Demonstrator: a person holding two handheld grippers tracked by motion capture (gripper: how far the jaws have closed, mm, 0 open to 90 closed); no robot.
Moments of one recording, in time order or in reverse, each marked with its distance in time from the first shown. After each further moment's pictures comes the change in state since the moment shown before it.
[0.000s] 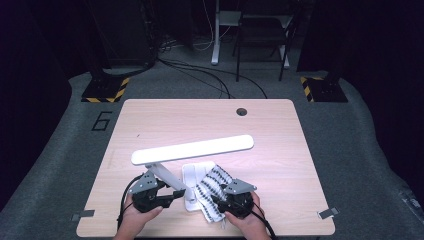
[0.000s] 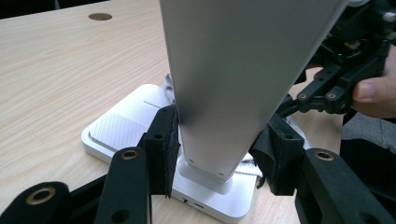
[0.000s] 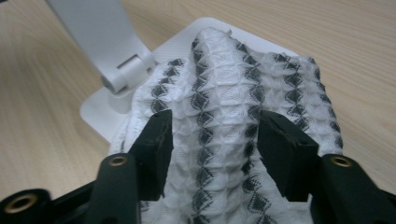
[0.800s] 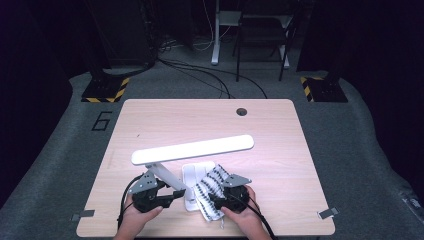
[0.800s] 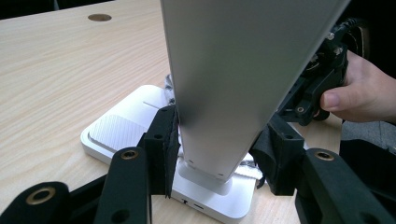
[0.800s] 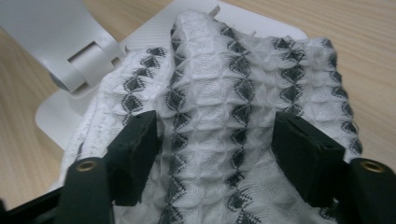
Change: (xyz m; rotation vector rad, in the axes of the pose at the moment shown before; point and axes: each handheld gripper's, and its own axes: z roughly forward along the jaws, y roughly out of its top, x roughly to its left) left arm 0.000 -0.001 0.000 -0.007 -0.001 0.001; right arm -0.012 -0.002 0.027 0.055 0.000 0.059
